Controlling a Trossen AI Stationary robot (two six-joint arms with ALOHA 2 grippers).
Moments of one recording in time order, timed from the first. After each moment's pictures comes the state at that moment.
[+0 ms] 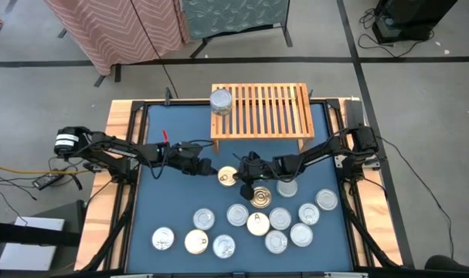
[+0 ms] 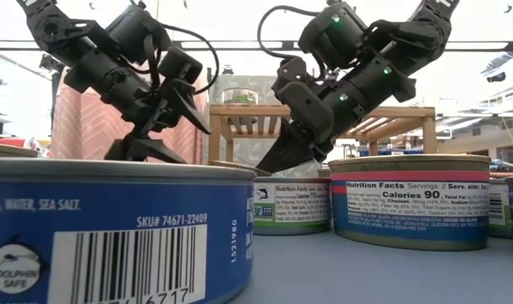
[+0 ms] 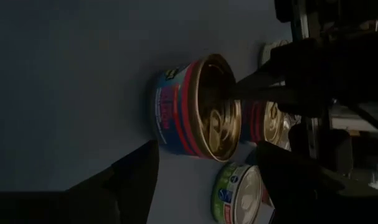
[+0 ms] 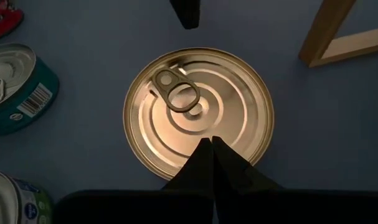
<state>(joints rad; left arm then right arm) 0.08 1.34 0.49 0.25 0.14 -1.26 0.07 1.89 0.85 0.30 0.18 0.29</state>
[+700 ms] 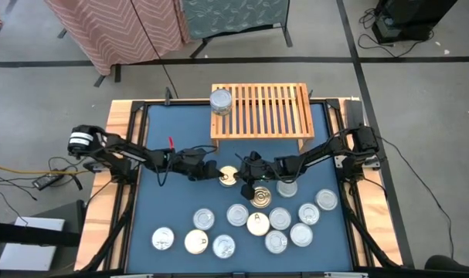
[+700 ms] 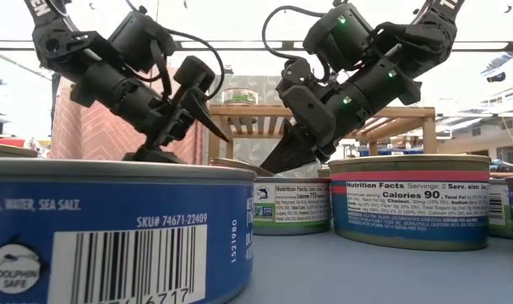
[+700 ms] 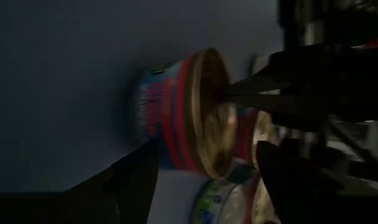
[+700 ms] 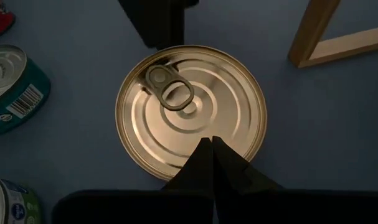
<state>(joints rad) 0.01 1.52 0.49 0.50 0.06 -1.42 0.07 1.89 0.82 0.34 0.22 0.28</state>
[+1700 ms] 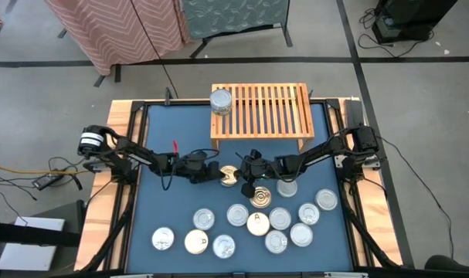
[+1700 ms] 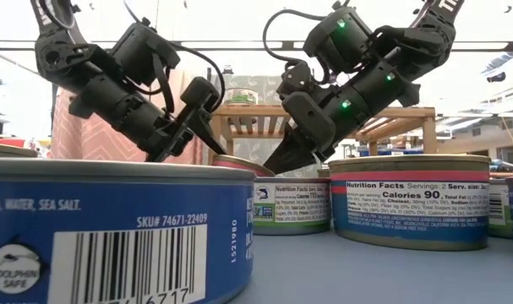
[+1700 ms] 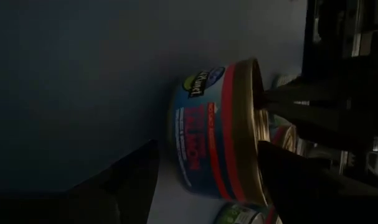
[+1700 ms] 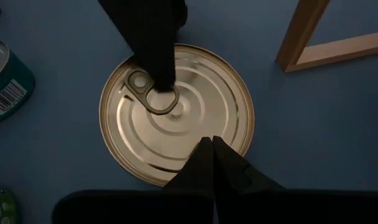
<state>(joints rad) -0.02 1.64 0.49 0.59 -0.04 -1.51 0.06 1.89 0.81 0.35 0.22 0.24</state>
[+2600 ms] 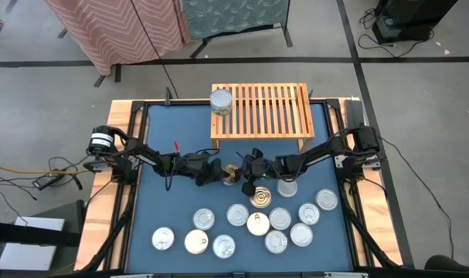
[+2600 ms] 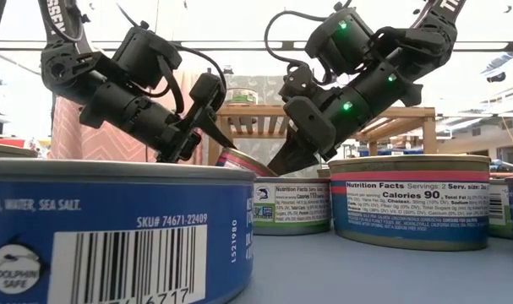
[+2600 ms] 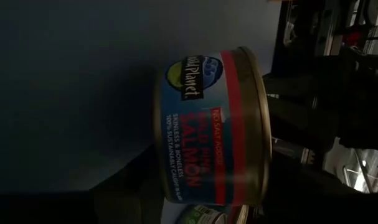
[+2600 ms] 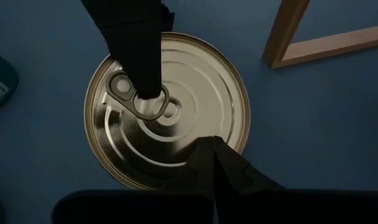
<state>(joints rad) -0.02 1.72 0.49 0.79 0.04 -1.61 0.07 1.87 0.80 0.35 0.25 0.25</state>
